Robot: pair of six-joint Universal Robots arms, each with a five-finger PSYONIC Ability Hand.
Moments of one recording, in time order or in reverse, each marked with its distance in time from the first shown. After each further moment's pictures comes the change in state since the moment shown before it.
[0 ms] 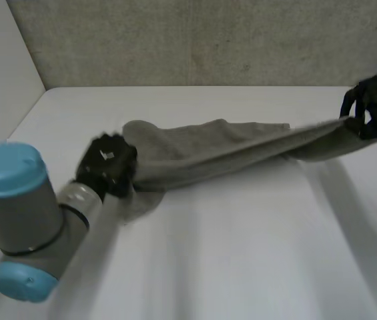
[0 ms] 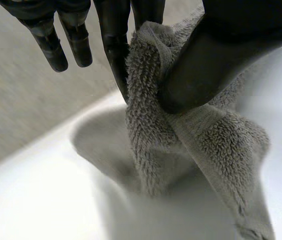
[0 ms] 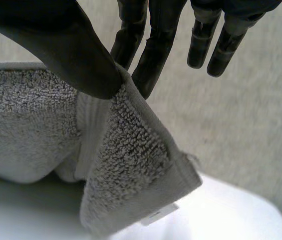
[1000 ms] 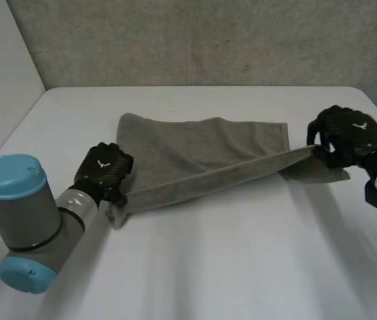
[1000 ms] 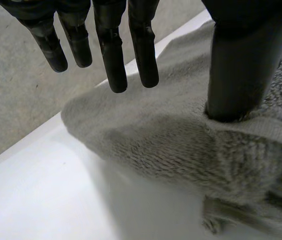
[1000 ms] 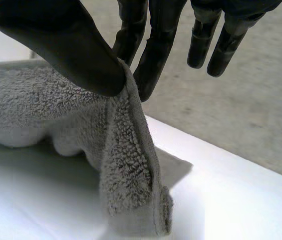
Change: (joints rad) left arm 0.086 -0.121 -0.036 0.116 0.095 0.091; right arm 0.073 0.079 0.064 -0.006 -0.038 -0.098; left_hand -0.657 -0.673 0.000 0.000 -0.707; right_hand -0.004 0.000 0.000 0.000 0.000
